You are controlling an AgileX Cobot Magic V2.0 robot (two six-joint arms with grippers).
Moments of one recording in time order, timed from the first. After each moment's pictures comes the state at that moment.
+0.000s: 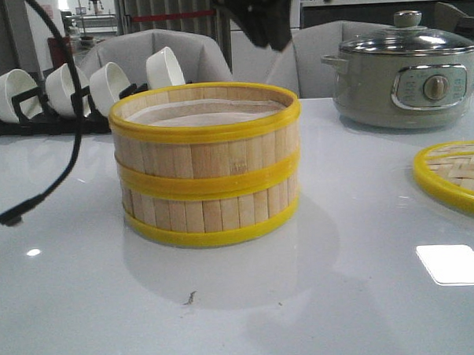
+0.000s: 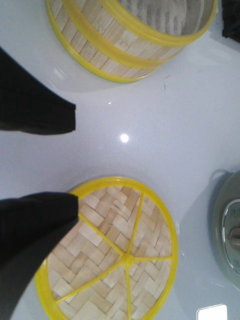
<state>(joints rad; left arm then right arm) -0.75 1.97 -1.95 0.19 0.88 -0.12 0.00 1.03 -0.80 0.24 0.45 -0.08</state>
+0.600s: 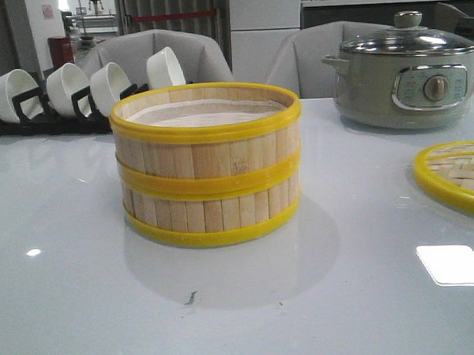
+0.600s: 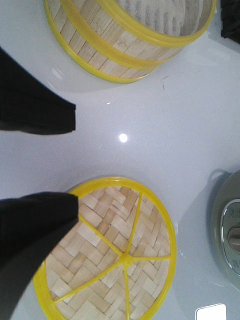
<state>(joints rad) -0.22 1.37 -1.70 0.22 0.86 -0.19 0.00 1.03 -0.80 0.24 0.45 -0.08</state>
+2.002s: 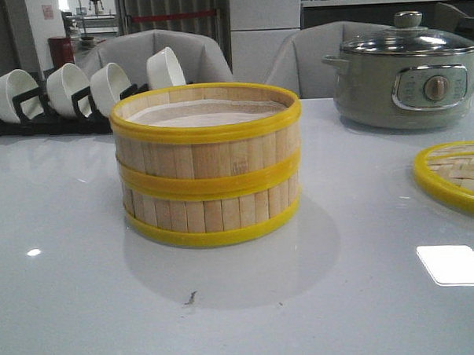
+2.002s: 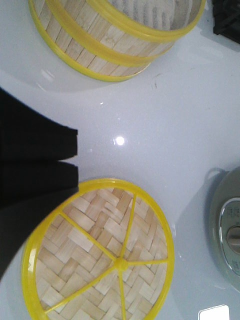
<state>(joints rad) -0.17 0.61 -0.66 0.22 0.50 -0.25 0.00 1.08 -0.80 0.27 0.38 -0.08</state>
